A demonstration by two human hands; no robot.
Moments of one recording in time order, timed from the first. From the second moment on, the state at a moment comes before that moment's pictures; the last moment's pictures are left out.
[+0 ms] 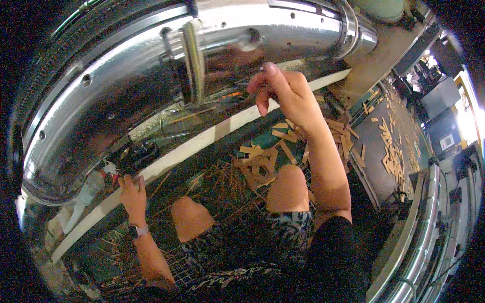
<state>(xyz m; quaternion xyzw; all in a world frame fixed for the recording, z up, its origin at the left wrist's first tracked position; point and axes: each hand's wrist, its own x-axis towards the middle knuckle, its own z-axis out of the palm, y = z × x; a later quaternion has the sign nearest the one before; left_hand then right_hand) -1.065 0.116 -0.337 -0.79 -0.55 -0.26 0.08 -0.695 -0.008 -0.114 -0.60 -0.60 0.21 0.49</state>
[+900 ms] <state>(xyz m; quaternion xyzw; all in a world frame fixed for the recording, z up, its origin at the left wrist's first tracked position) -1.048 0.120 -0.333 -0.74 -0.65 -0.18 0.01 -0.657 0.002 -0.129 -0.33 -0.84 -0.03 0.42</state>
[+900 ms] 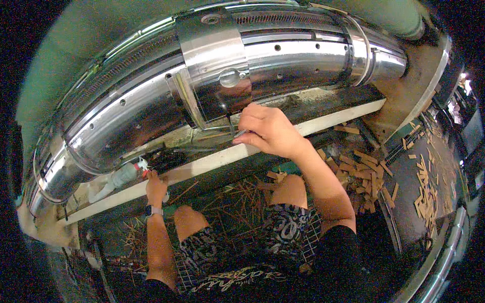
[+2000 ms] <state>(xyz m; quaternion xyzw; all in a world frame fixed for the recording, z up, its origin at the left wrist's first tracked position) -1.021 0.110 -0.324 -0.69 -0.71 -0.16 0.03 -0.596 0.017 -0.192 -0.53 -0.71 0.16 0.43</state>
